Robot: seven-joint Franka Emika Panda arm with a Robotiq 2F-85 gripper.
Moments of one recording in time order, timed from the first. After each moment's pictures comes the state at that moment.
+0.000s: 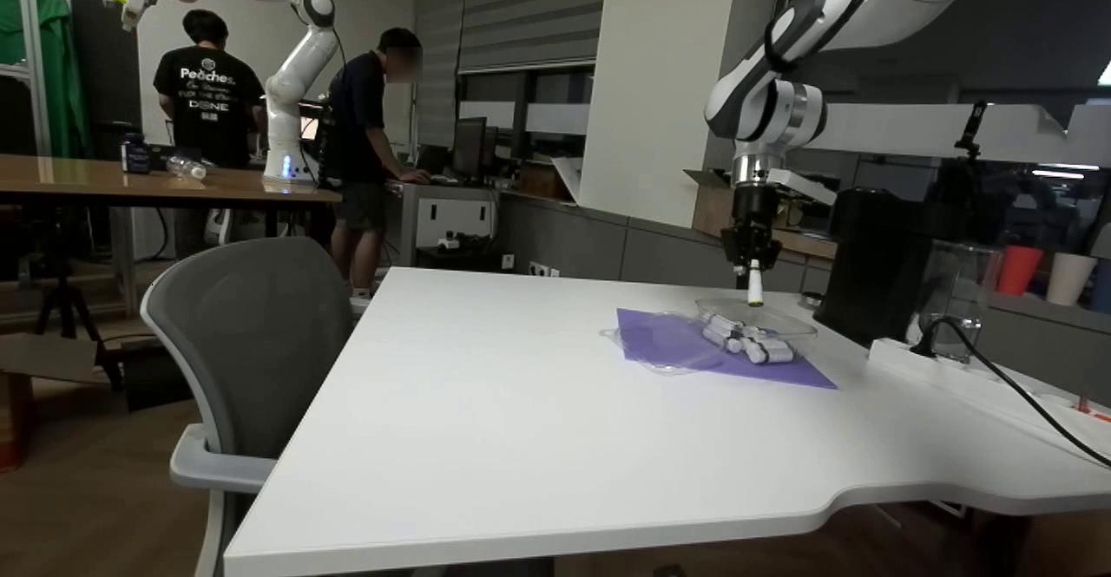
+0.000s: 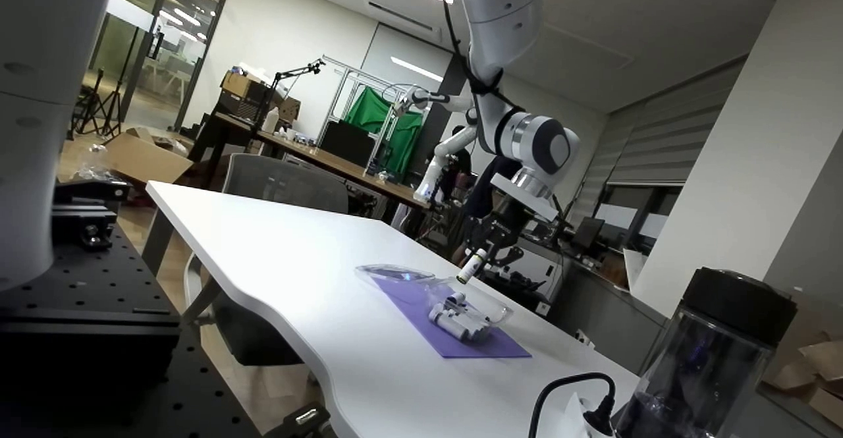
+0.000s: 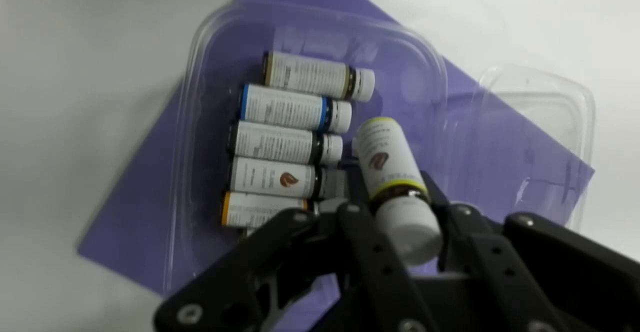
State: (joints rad) arm -0.22 0.88 -0.01 -1.23 0.04 1.80 -0.49
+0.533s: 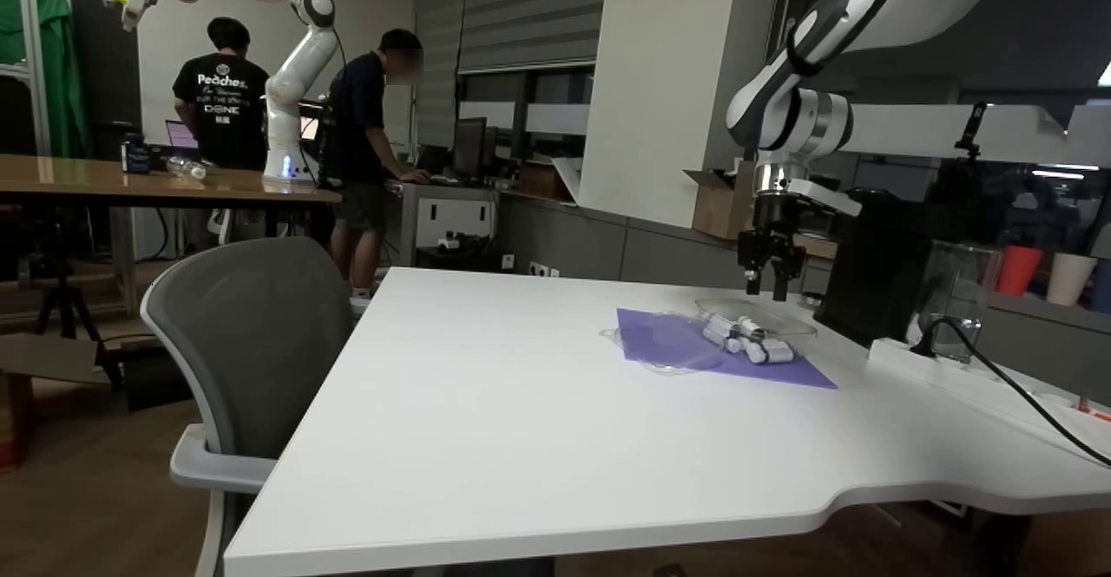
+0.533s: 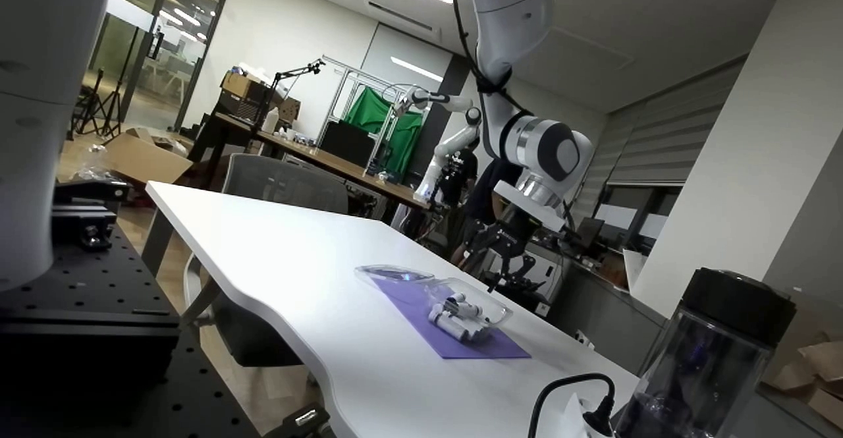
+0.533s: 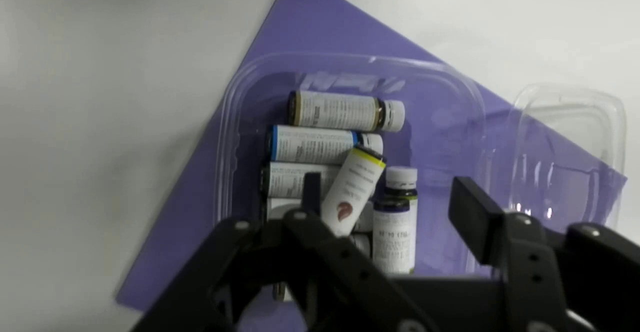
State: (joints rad) arm -0.27 0.83 -0.01 -1.36 0.06 1.90 -0.49
